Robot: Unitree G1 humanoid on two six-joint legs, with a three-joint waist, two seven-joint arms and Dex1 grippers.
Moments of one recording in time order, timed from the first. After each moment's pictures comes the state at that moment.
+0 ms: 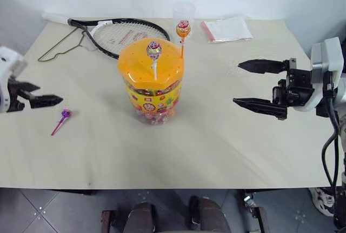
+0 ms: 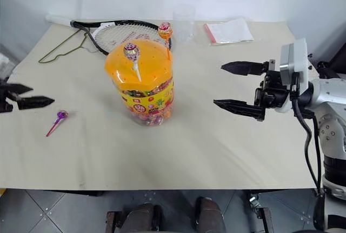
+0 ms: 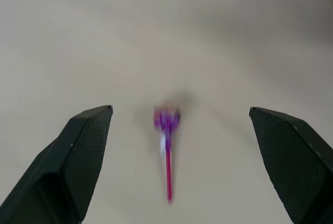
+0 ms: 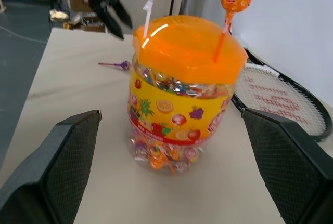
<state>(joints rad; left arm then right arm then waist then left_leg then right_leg) -0.63 1.26 0.20 0.16 -0.31 0.97 -0.98 -0.55 -0.89 -0.22 -0.21 0.76 0.46 1.19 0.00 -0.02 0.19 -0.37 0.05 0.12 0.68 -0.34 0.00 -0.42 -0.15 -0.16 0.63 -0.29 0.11</state>
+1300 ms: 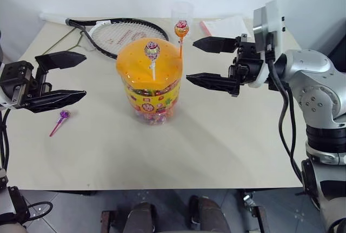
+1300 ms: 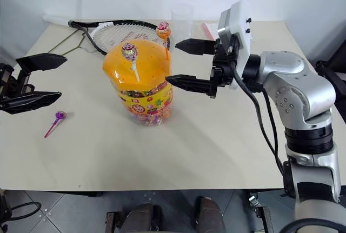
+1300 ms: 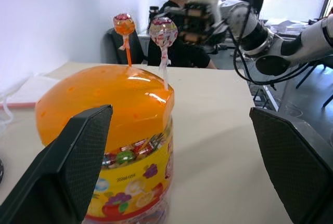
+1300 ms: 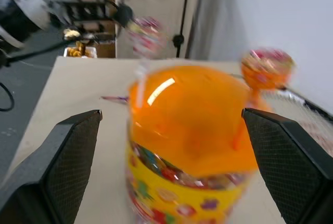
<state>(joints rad) -0.55 0.96 0.48 0.06 -0.81 0.57 -1.43 -0.94 -0.68 0.06 -0.11 0.71 0.65 1.00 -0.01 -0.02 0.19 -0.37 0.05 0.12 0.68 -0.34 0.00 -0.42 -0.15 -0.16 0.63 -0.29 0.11</state>
